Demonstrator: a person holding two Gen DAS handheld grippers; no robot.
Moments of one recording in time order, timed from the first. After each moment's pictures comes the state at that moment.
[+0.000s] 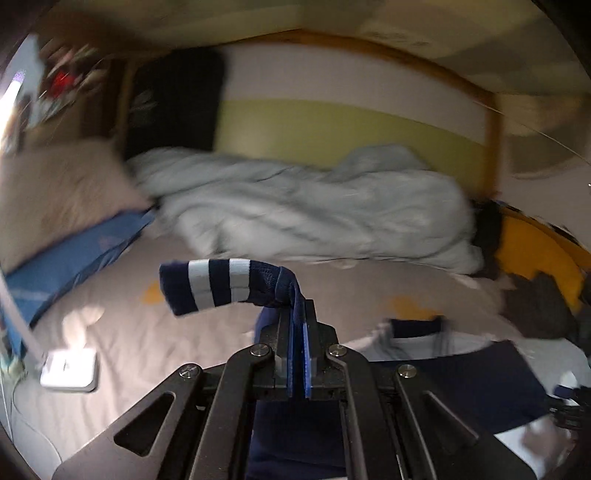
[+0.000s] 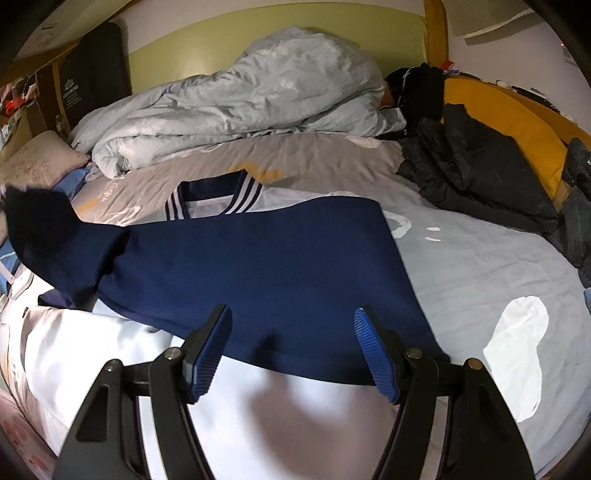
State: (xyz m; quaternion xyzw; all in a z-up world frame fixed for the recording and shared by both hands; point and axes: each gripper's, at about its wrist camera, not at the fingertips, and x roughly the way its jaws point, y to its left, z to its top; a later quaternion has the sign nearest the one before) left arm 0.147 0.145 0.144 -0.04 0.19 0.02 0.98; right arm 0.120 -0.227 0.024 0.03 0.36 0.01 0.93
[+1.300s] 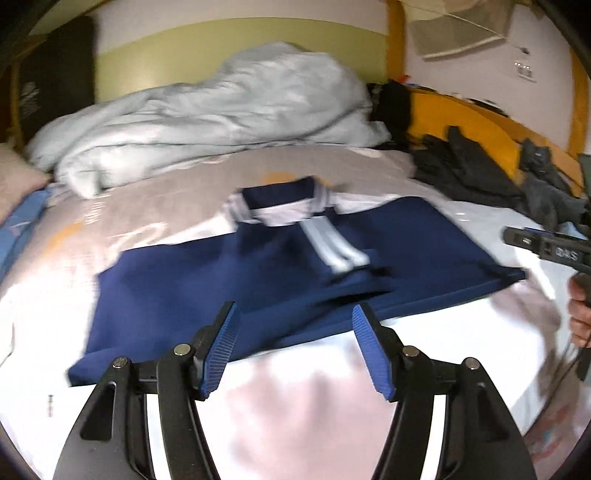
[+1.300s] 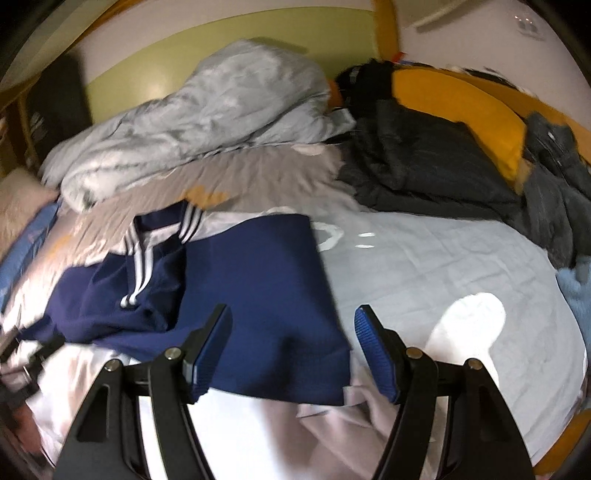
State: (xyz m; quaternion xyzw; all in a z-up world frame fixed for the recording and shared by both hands) left arm 0.127 0.010 0.048 0.04 0.35 -0.12 0.93; right arm 0.117 -0.280 0.044 0.06 0.36 -0.04 0.93
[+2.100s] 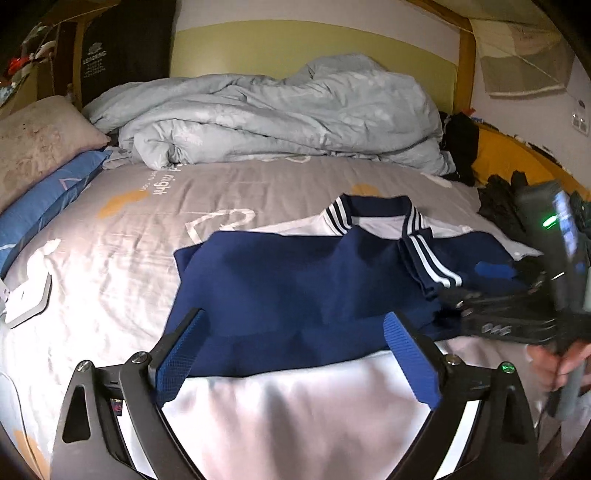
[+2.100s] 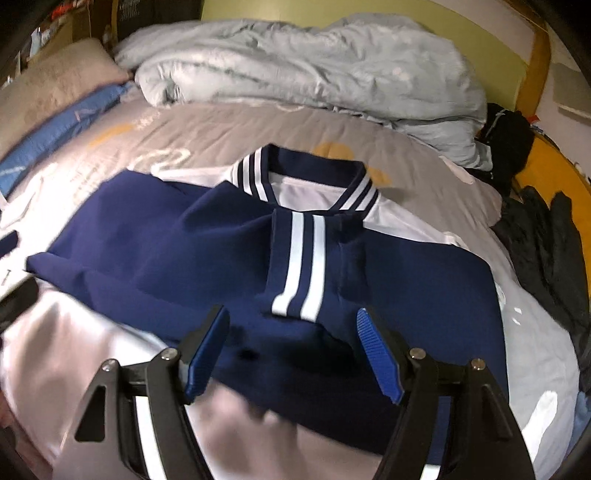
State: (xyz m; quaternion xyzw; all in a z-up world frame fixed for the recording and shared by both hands) left arm 0.133 0.105 0.047 -0.02 0.33 -0.03 0.94; right arm 0.205 -0.078 0.003 -0.12 0.42 0.07 0.90
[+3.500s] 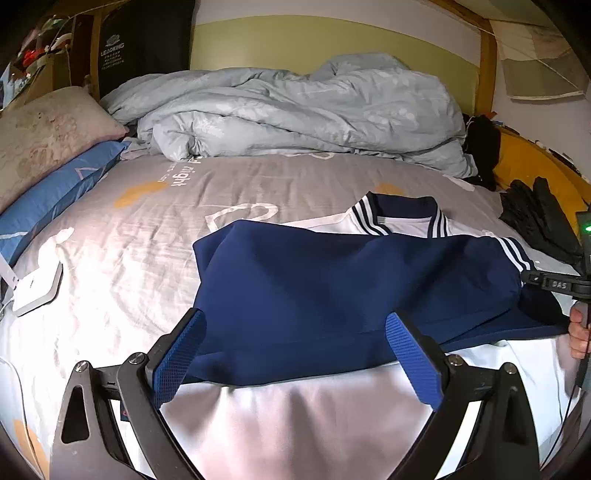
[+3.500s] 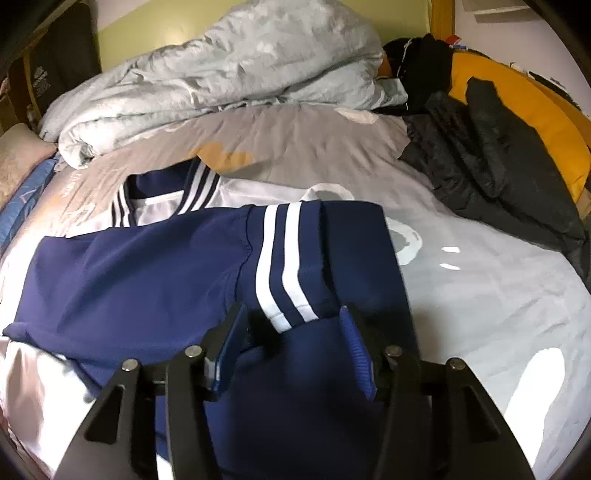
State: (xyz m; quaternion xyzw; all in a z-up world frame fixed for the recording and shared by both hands) left arm 0.144 0.112 0.036 -0.03 0.34 0.01 0.94; right arm 0.219 -0.236 -0.003 0.02 0.43 -0.01 0.90
